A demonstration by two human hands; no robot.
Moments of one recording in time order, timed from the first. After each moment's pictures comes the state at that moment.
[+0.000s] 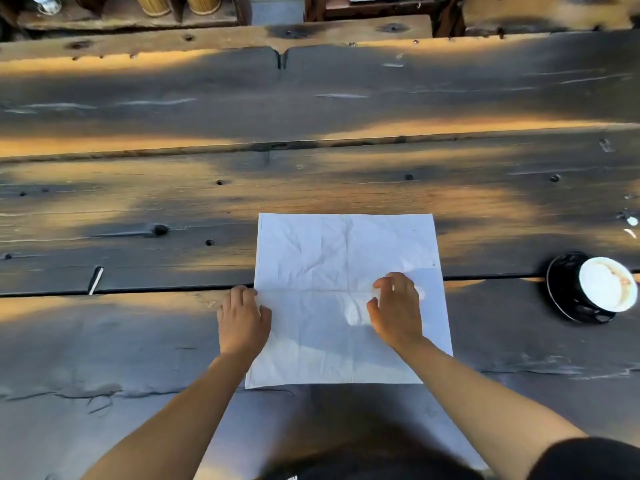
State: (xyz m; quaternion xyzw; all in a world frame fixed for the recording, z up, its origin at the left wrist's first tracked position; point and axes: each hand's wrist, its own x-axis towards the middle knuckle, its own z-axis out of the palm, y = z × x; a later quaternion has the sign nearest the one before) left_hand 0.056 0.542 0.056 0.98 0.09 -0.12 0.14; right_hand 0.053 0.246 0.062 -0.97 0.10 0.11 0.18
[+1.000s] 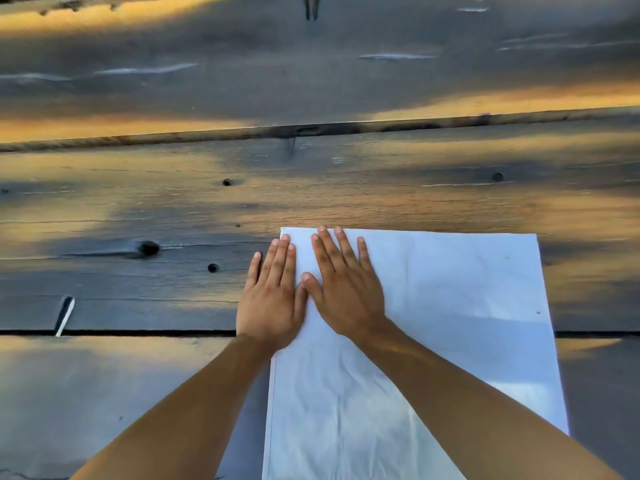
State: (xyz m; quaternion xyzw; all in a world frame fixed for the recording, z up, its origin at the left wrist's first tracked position) left_hand 0.180 0.555 -0.009 0.99 -0.11 -0.08 0.08; right_hand 0.197 0.392 -0.007 -0.98 -0.12 0.10 0.12
